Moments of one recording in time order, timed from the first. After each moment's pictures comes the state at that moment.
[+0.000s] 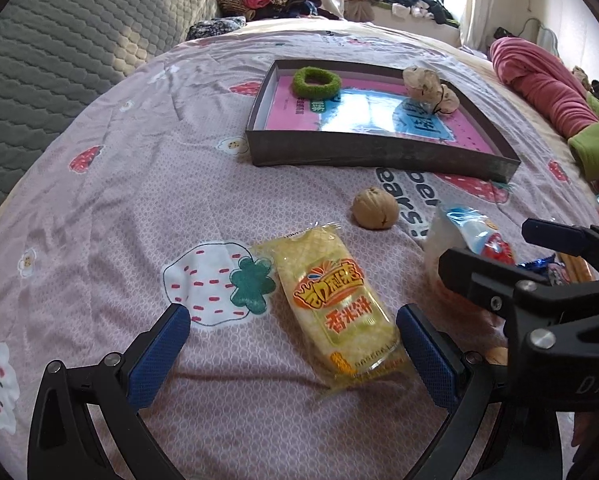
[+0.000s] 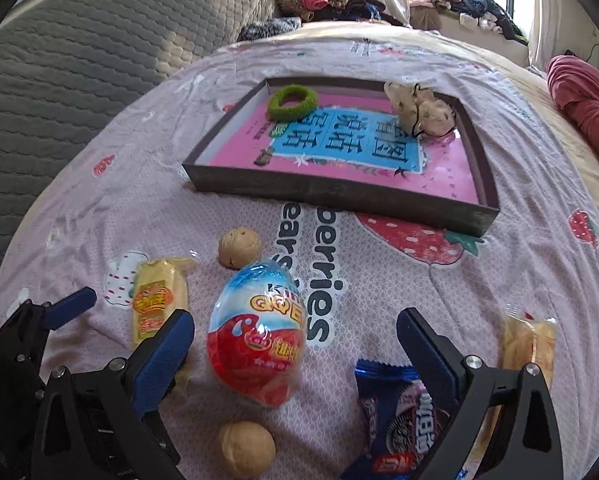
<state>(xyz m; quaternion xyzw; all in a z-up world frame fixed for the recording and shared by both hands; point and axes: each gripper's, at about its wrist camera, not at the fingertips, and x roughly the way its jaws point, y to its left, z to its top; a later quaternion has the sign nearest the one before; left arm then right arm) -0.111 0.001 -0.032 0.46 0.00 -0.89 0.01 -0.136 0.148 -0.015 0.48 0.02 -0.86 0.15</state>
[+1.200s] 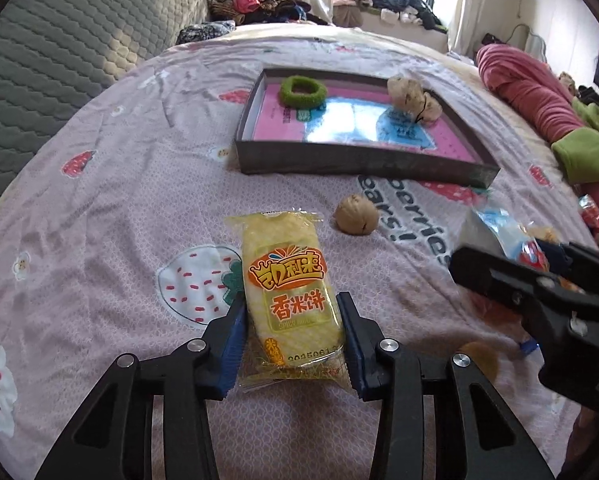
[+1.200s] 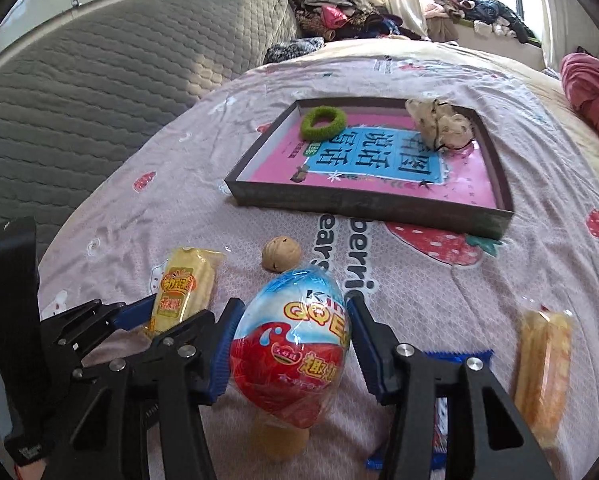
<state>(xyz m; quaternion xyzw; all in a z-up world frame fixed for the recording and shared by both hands) -0.099 0.001 -0.016 0.45 0.01 -0.90 -0.01 -0.104 0.159 0.007 0.43 -0.03 -0.88 0.21</state>
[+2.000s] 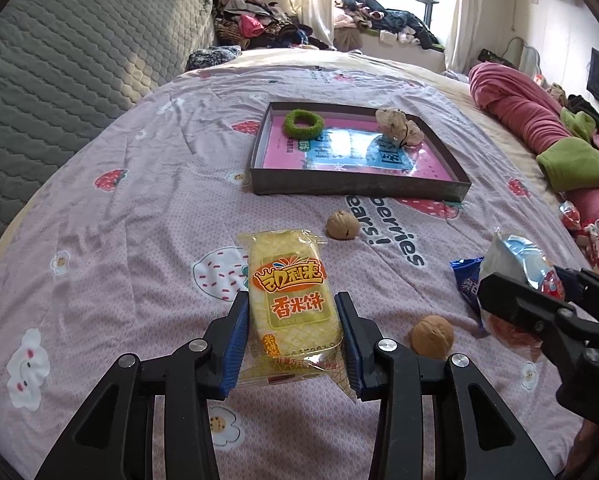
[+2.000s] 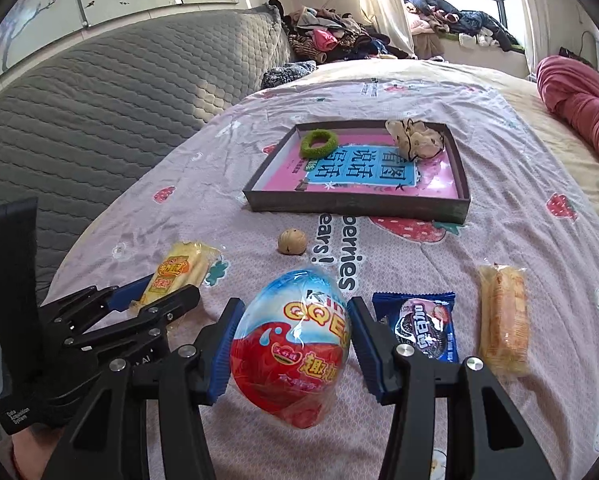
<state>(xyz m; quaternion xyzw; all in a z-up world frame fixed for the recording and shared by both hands) -0.051 0.001 0.023 0.41 0.01 -0.91 -0.01 -0.043 0.176 0.041 0.40 -0.04 -0.89 0.20</state>
